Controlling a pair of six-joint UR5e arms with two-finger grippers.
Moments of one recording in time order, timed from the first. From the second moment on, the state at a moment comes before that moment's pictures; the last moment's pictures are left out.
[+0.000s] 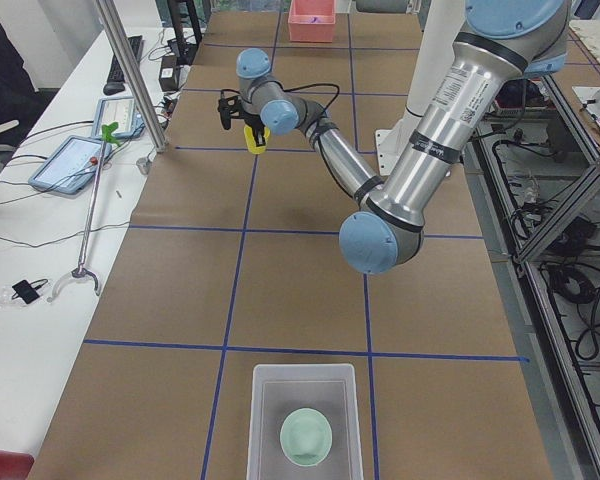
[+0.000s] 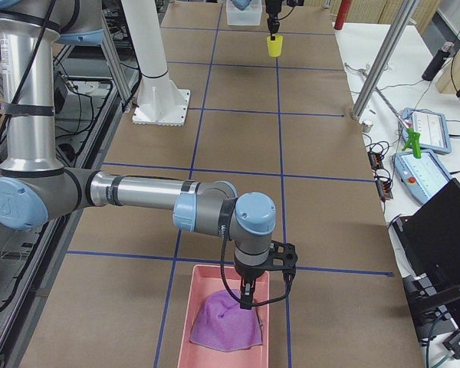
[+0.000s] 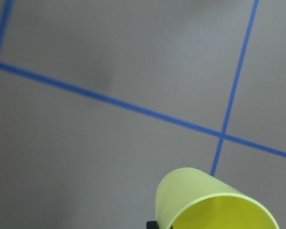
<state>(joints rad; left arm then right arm) -1.04 -2.05 -1.86 -1.63 -2.29 -1.14 1.73 -1.61 1.65 -1.66 2.17 -0.09</state>
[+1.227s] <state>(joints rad) -1.76 -1.55 -1.66 -1.53 -2.36 -0.04 1.34 -1.51 1.87 -1.66 2.28 0.15</state>
